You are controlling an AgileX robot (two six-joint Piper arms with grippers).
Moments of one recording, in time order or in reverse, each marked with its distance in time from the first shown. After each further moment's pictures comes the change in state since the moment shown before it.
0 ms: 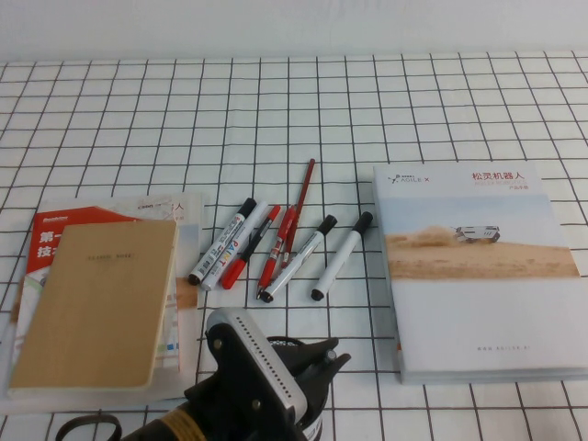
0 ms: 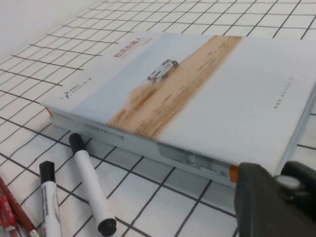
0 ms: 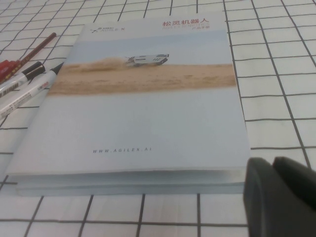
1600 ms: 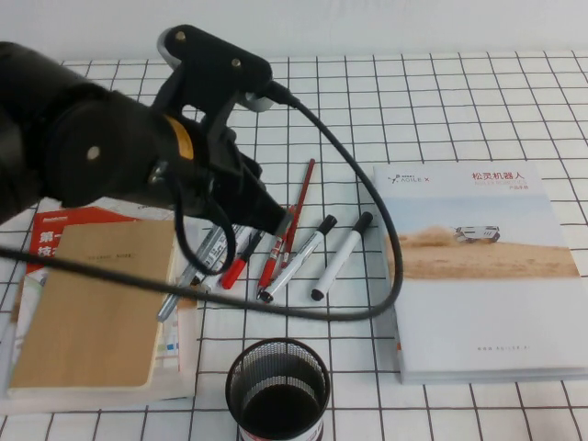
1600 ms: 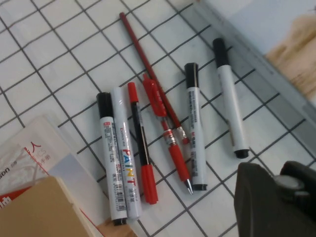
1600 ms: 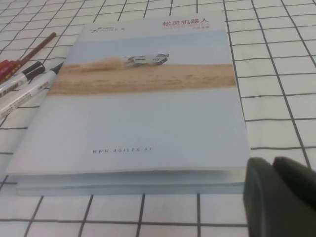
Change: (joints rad) right arm 0.000 0.000 0.000 0.000 0.000 0.000; left arm 0.320 -0.071 -0.922 0.152 1.575 -0.281
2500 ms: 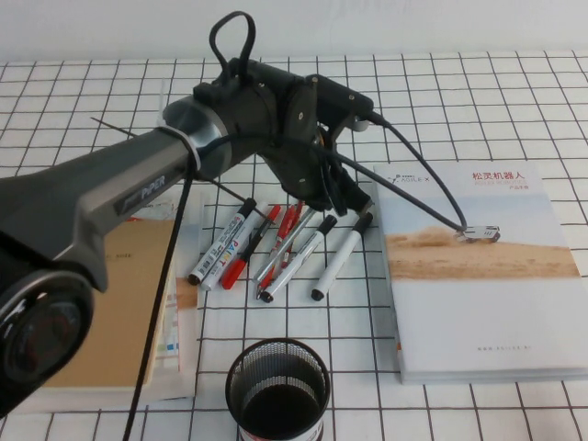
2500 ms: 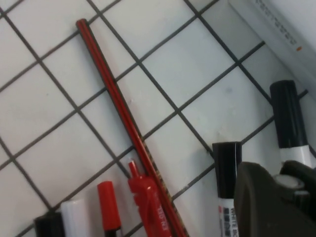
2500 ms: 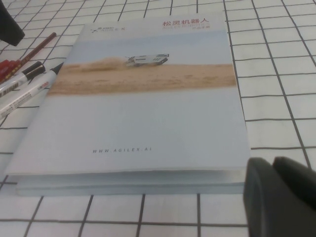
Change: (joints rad) right arm 0.000 0.000 0.000 0.000 0.000 0.000; left arm 0.040 0.725 -0.578 -0.080 0.065 0.118
